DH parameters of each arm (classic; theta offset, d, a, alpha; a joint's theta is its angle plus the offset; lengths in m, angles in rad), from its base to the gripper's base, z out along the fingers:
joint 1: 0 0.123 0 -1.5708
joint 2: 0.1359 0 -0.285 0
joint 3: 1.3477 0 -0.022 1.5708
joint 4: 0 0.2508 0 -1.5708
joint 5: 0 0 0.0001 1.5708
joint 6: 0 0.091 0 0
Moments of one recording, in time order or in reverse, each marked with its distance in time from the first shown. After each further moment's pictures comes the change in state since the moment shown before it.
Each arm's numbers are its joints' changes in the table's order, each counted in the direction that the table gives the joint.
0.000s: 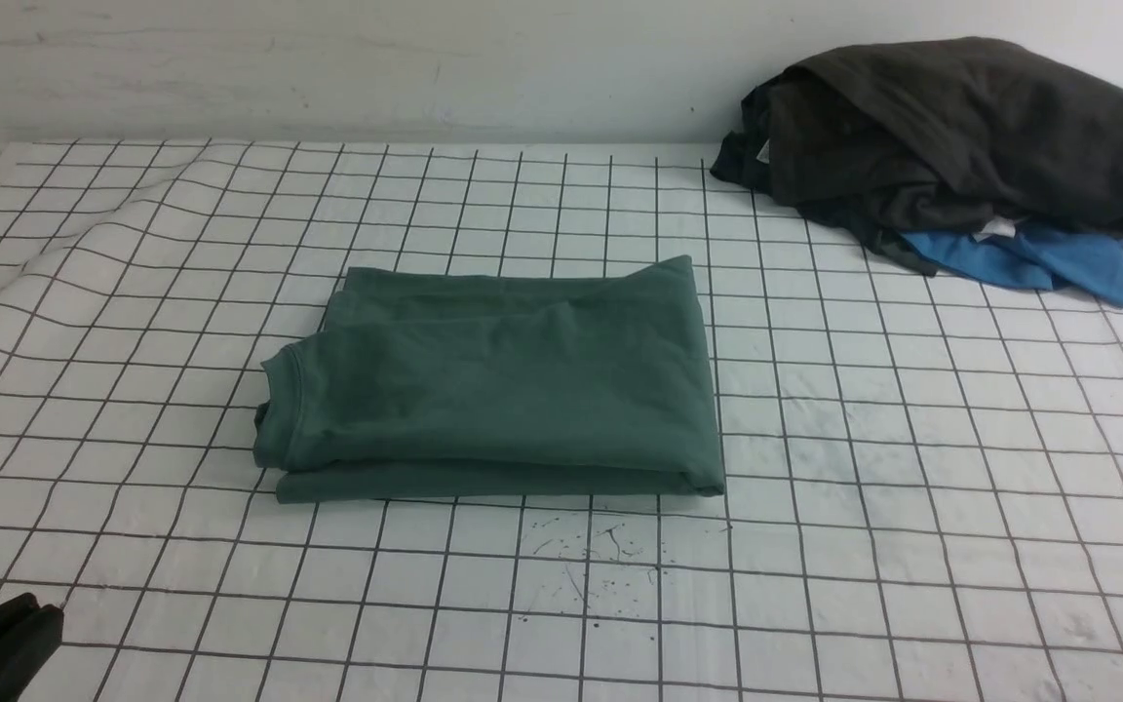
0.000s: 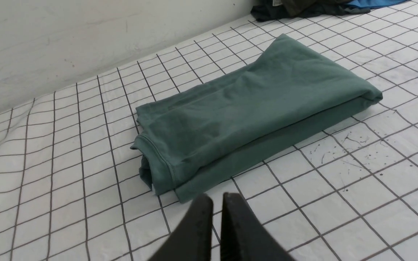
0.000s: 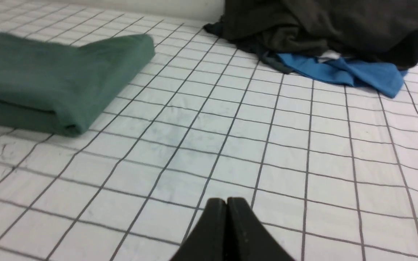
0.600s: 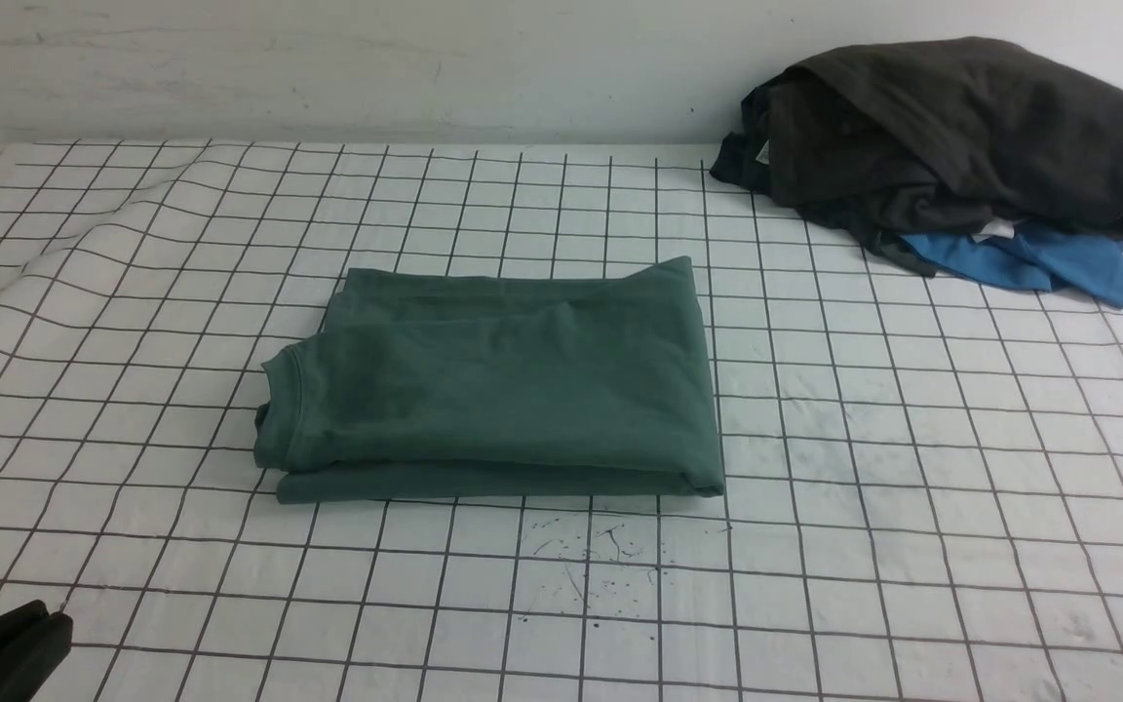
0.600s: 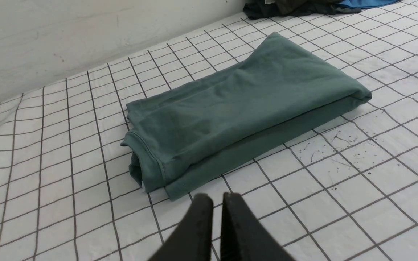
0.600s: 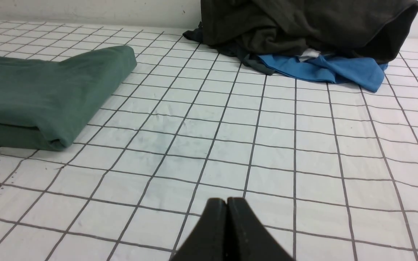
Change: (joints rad) right arm -0.018 0.000 0.000 0.000 -0.002 0.013; left arm 0.000 0.000 0.000 -0.022 0.011 0.001
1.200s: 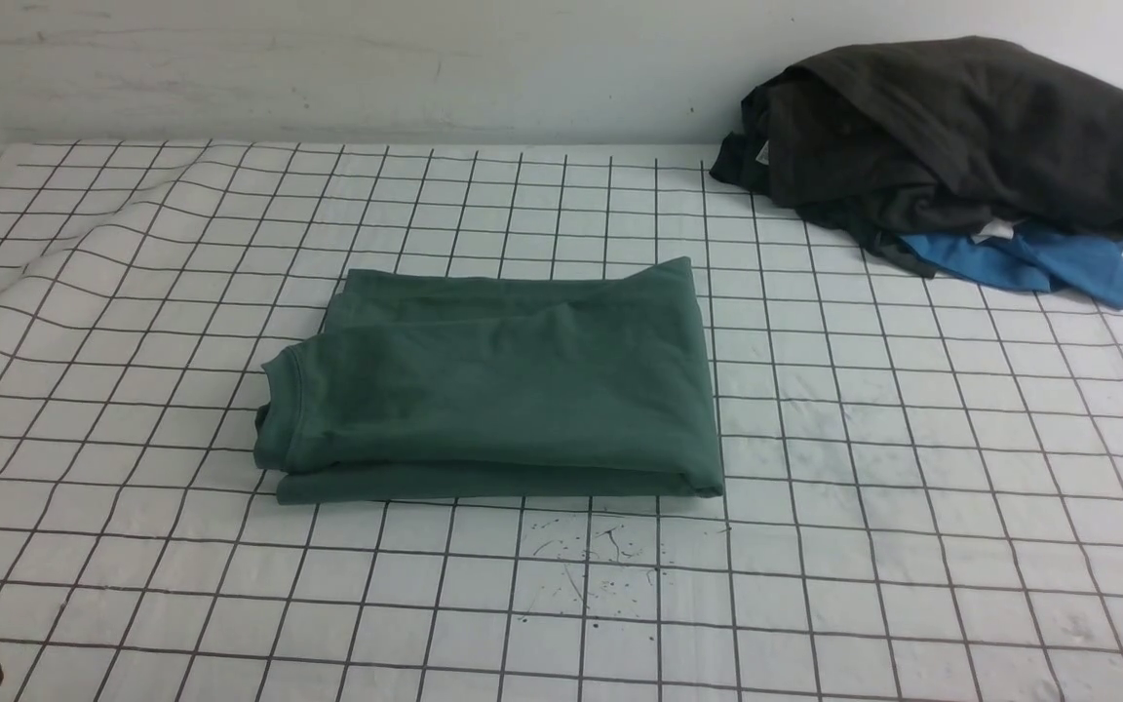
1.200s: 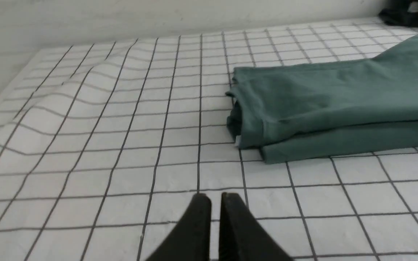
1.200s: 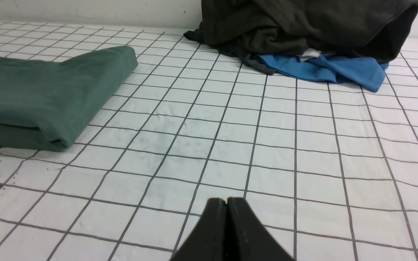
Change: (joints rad) right arm 0.000 0.000 0.001 0.000 -0.001 0.002; left arm 0.120 -0.177 0.336 0.378 -0.253 -0.534
